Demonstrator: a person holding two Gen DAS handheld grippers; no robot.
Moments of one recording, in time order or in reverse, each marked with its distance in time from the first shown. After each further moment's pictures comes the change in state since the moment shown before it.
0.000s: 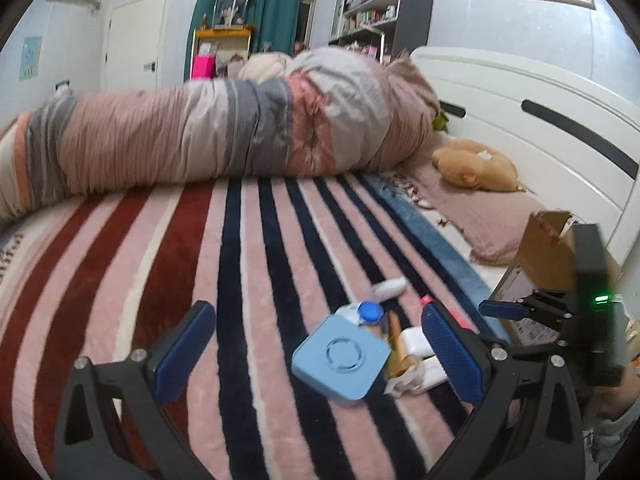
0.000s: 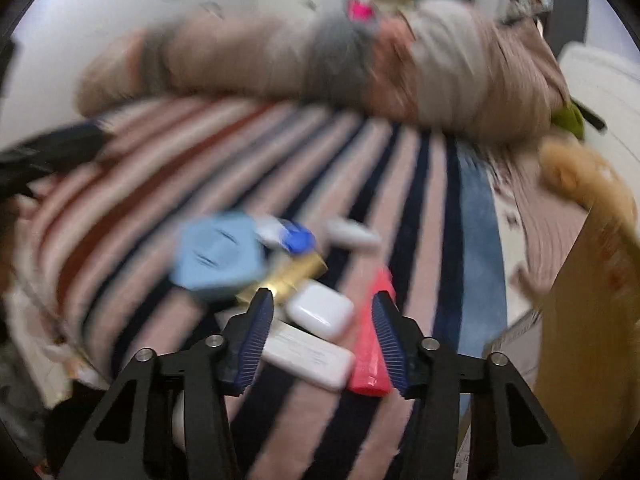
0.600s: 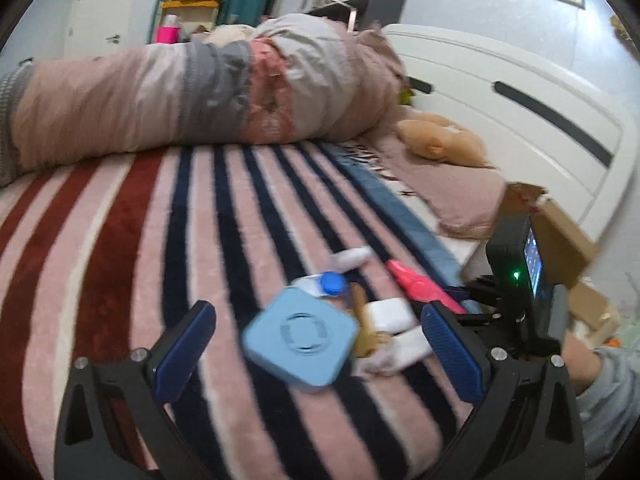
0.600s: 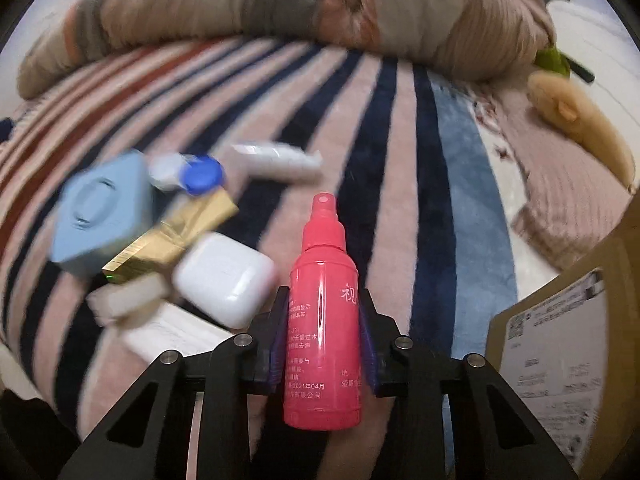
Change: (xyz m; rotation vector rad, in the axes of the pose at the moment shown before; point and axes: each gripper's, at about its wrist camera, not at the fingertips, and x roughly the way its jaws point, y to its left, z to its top) left arm 0.025 -0.015 -0.011 0.011 0.081 -0.185; right arm 0.054 -0.025 -0.014 0.048 0.096 -0.055
